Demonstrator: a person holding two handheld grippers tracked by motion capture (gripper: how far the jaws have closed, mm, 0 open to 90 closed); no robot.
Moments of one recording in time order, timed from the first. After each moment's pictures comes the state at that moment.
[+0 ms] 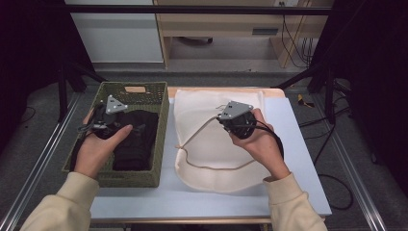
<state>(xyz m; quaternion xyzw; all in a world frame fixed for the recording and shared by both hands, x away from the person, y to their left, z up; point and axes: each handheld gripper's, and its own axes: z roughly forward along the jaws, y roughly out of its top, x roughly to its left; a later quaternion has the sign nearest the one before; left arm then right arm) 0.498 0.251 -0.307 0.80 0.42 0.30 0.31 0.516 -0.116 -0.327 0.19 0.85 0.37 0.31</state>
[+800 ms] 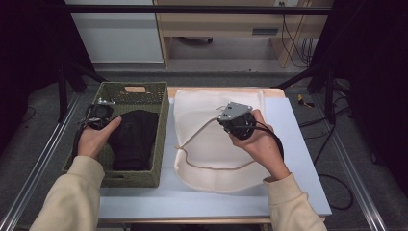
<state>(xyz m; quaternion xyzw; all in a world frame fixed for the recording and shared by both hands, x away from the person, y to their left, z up) 0.563 0.305 -0.371 0.77 0.54 0.22 0.28 0.515 -0.115 -0.329 0.19 0.86 0.36 0.31</state>
